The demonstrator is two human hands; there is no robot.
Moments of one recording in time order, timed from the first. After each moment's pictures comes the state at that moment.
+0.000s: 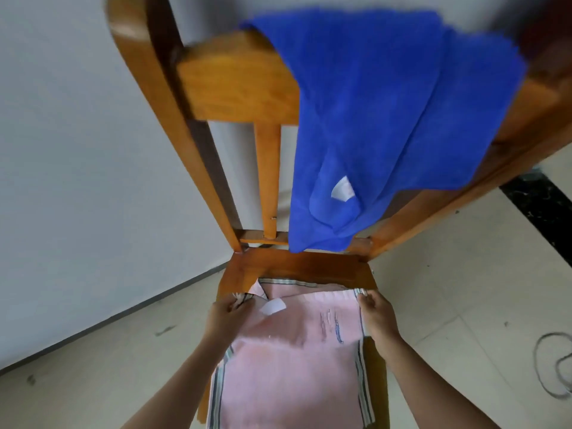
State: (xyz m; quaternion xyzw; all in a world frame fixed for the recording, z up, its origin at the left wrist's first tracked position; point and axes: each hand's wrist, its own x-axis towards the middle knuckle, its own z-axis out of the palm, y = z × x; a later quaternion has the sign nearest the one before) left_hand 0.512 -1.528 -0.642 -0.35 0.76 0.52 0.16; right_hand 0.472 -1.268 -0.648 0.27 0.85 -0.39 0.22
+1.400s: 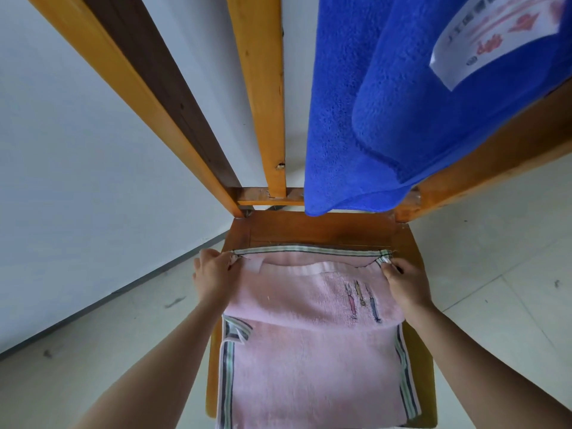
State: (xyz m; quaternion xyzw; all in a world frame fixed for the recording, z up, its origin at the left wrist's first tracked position) left_hand 0.480 -1.567 -0.762 -0.30 0.91 0.22 0.18; right_hand 0.461 -1.272 -0.730 0.28 0.85 -0.40 0.21
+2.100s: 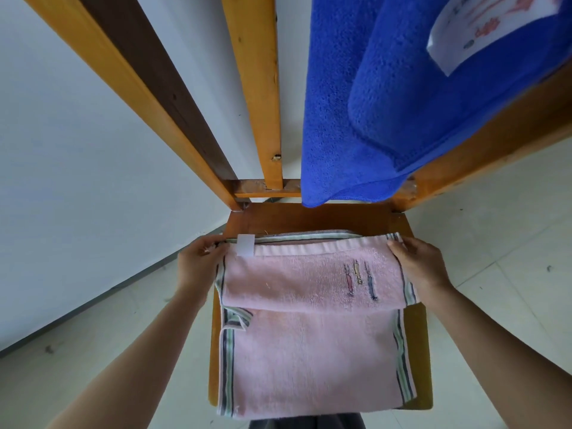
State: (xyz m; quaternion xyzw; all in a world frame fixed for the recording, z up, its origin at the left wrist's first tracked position) left_hand 0.474 -1.571 -0.719 -0.39 0.76 0.52 0.06; right_hand 0.450 -1.255 -0.713 0.29 0.82 -0.46 0.17
